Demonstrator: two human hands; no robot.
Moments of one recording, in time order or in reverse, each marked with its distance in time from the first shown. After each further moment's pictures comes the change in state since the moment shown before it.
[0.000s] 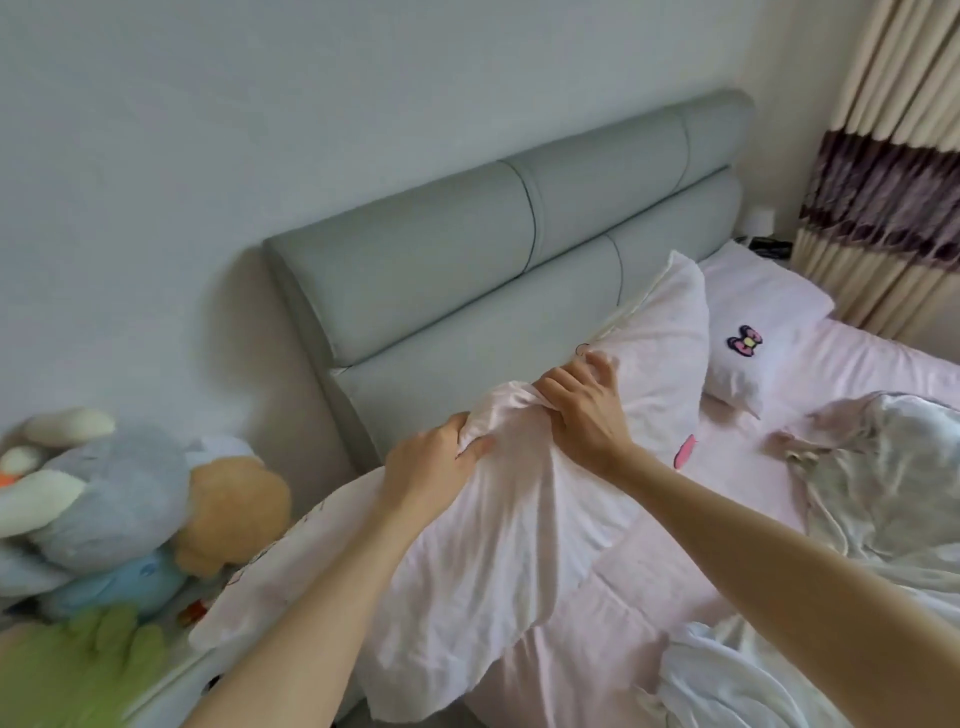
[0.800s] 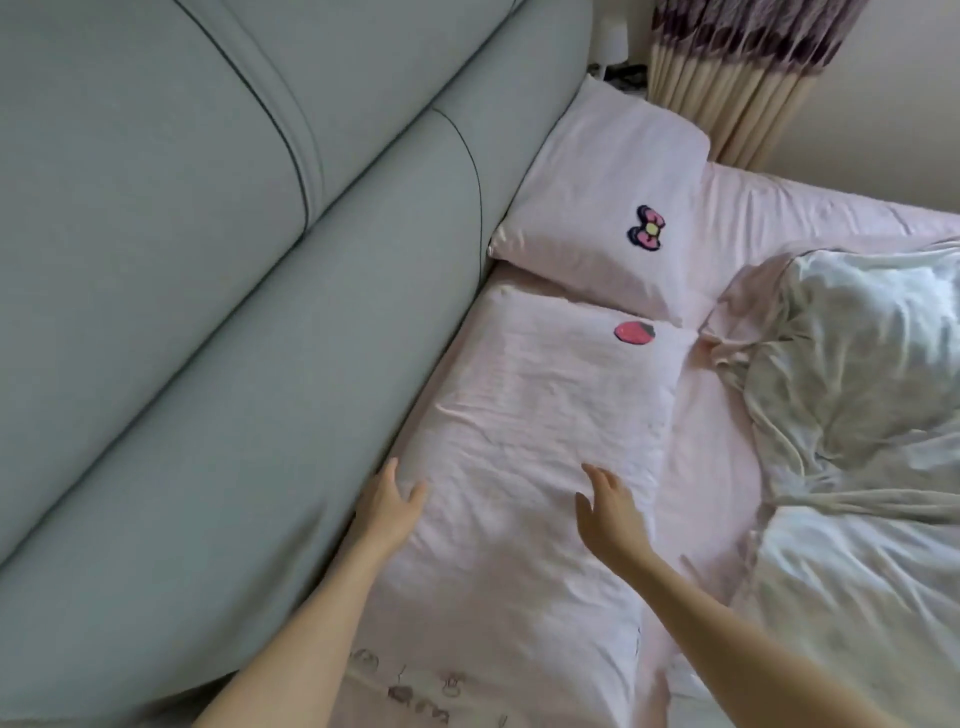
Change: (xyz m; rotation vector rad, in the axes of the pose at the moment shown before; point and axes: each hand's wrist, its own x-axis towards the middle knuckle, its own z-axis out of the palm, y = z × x) left_hand 0.254 -0.007 0.299 -0.215 -0.644 -0.261; right_hand -0.116 0.234 0.169 0.147 -0.482 1.303
